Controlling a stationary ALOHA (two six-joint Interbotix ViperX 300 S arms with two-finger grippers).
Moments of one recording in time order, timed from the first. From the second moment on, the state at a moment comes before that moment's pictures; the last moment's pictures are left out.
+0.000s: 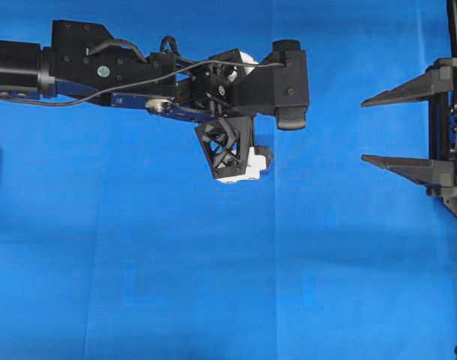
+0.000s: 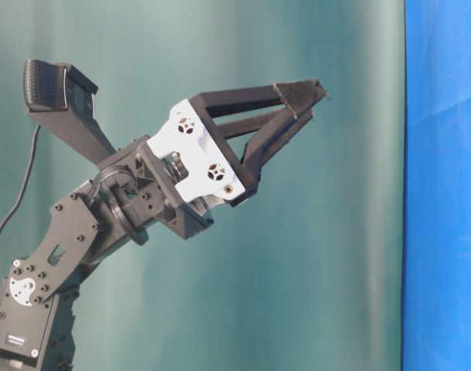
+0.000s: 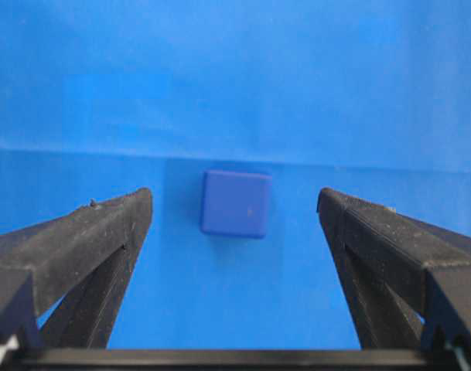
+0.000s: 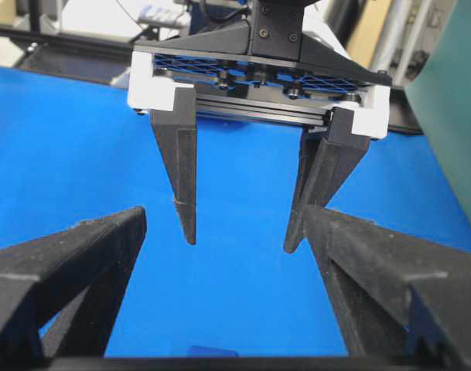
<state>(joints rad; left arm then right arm) 0.06 0.18 0.02 0.00 0.65 0.01 -0.01 -0.93 1.17 0.00 -0.25 0.01</state>
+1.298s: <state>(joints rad) 0.05 0.36 0.21 0.00 0.31 -0.05 -0.01 -0.91 1.17 0.00 -0.25 0.01</state>
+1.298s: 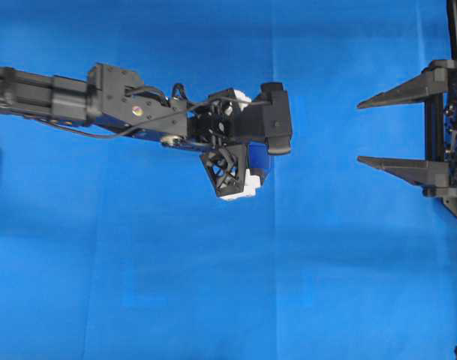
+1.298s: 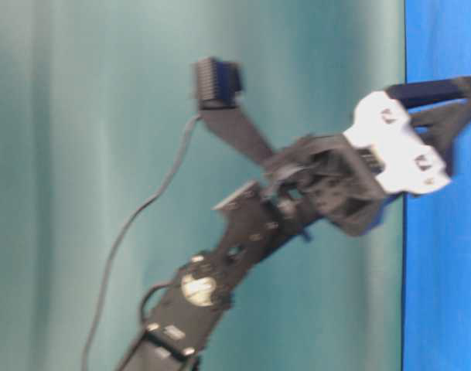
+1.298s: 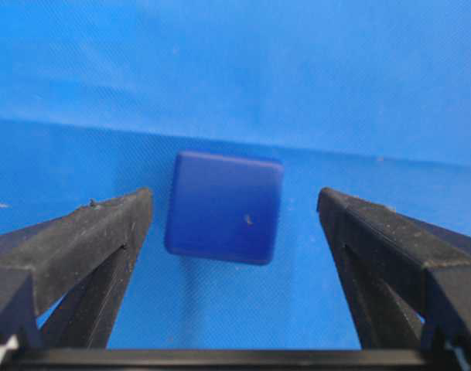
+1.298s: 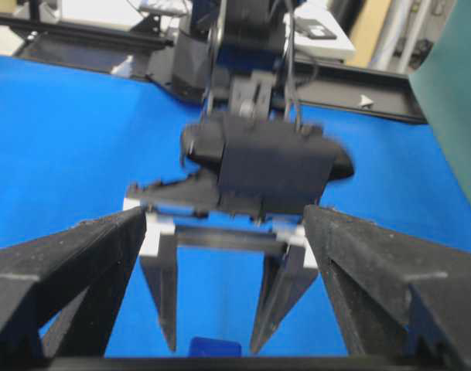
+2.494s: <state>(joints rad) 0.06 0.45 0.22 0.01 0.24 -0.04 -0.01 -0.88 1.17 0.00 -0.25 0.01</state>
